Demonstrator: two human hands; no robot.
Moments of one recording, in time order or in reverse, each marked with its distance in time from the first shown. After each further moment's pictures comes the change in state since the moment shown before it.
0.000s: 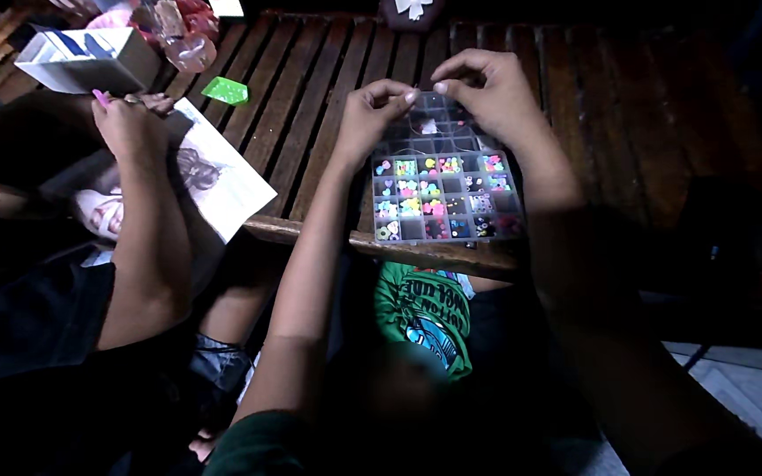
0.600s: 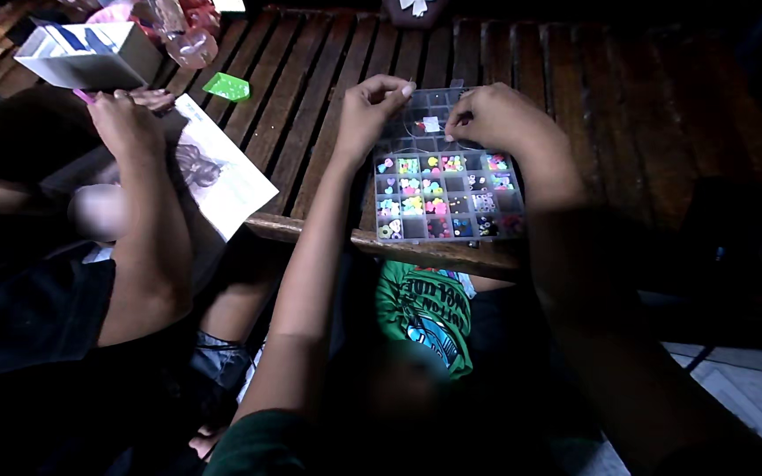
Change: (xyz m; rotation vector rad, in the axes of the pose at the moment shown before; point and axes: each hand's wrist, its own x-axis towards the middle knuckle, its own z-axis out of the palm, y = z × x) left_hand 0.001 -0.001 -0.002 0.029 0.075 -0.028; right_hand -0.002 0.009 -0.003 -0.502 -0.394 0.190
